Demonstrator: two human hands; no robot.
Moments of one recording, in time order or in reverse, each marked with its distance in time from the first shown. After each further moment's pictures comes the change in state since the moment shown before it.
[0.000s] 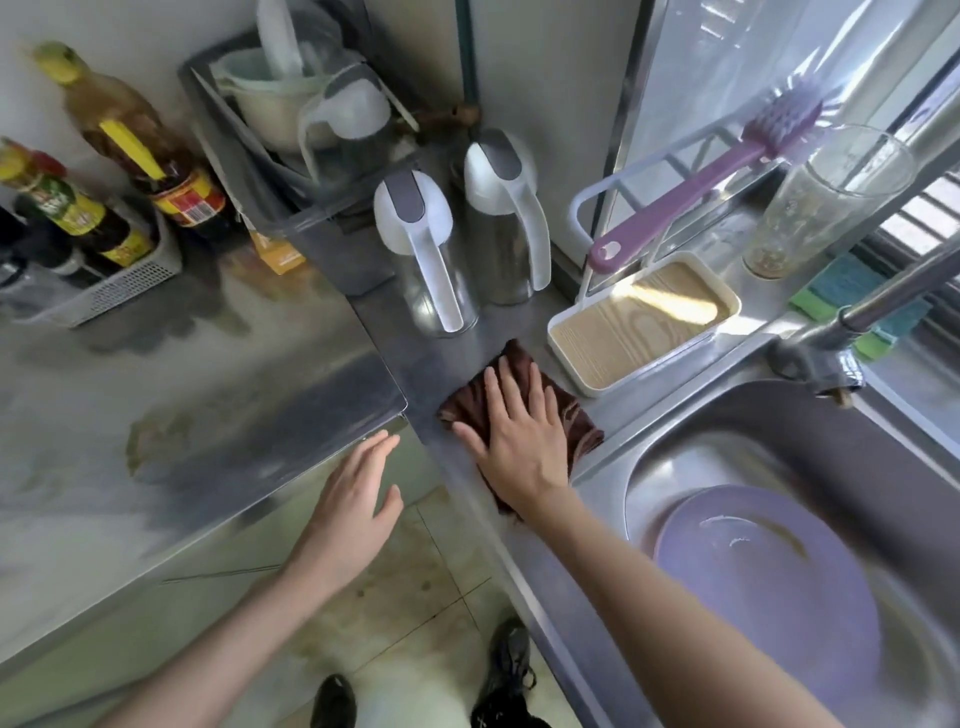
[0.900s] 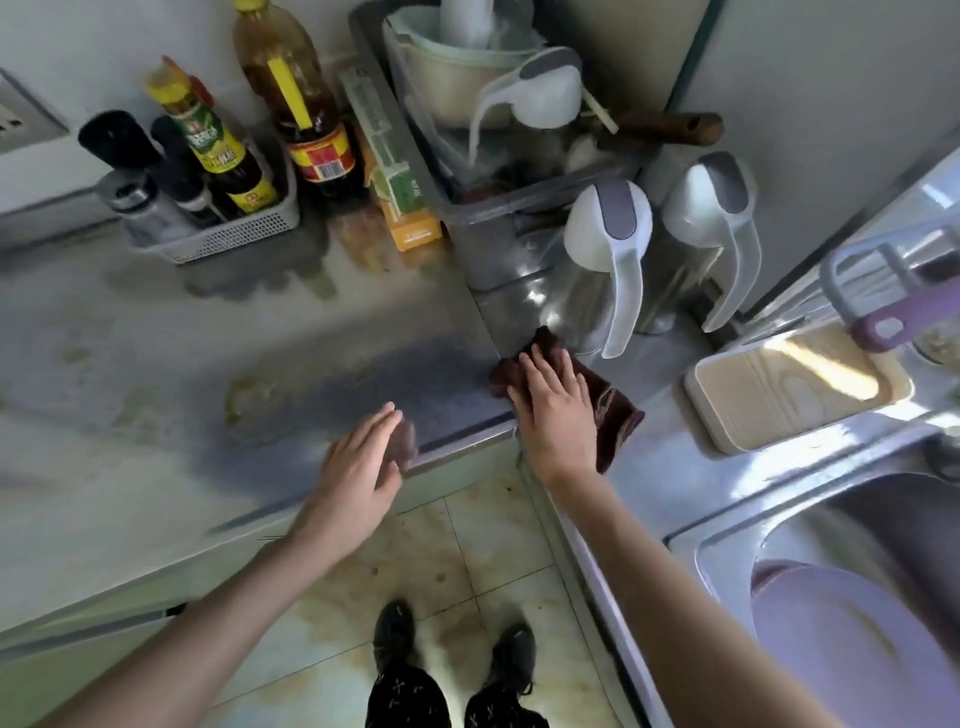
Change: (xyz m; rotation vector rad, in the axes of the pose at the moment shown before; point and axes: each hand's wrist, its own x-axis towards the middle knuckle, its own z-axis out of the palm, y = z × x) left_hand 0.009 -0.103 -0.048 -0.035 0.094 -0.106; right_hand 0.061 -0.083 0.013 0.197 -0.048 -0.058
